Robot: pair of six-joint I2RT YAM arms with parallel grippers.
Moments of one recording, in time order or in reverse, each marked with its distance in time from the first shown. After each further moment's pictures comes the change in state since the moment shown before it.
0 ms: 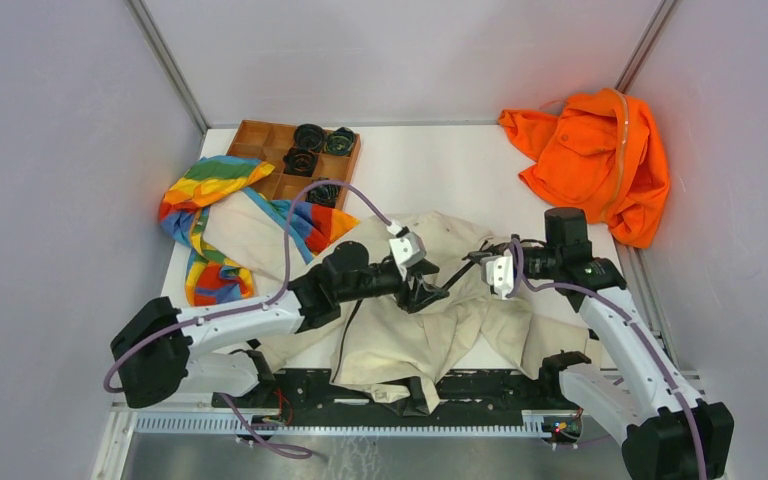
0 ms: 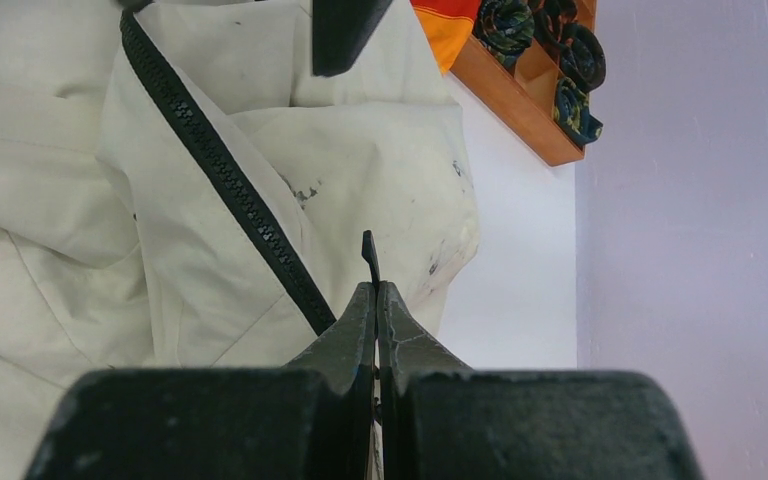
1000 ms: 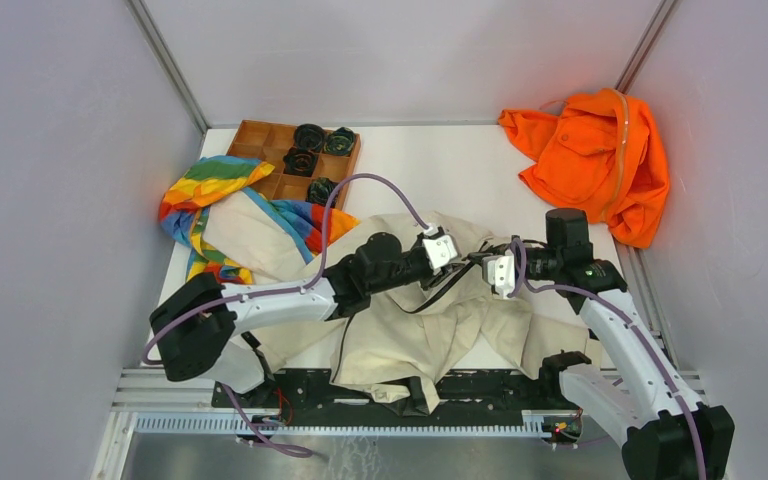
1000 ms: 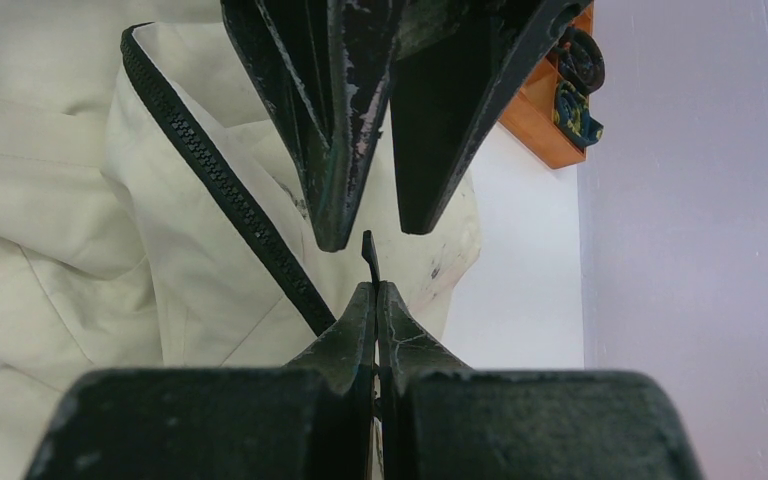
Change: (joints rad) left arm -0.066 0.238 0.150 0.074 -0.179 0.380; right arm -0.002 -0.018 -0.009 0.018 -0.015 0.048
